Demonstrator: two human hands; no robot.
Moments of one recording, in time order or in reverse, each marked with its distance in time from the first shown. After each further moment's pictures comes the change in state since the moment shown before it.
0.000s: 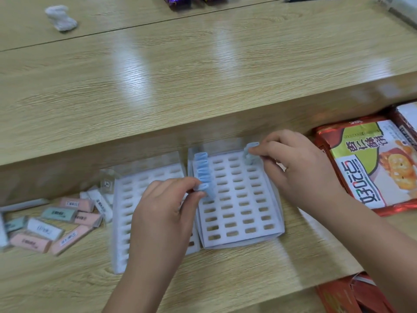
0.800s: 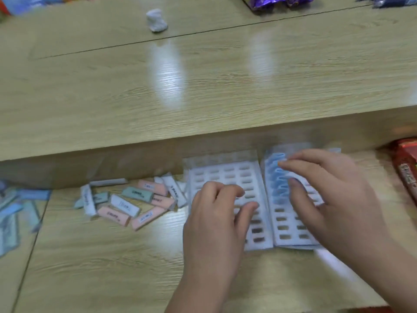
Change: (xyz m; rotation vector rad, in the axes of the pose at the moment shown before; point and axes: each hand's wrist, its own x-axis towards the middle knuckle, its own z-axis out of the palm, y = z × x) left_hand -0.024 -0.034 -0.033 0.066 0.043 -0.132; right_hand 0.006 -0.122 0.014 0.020 0.070 -0.004
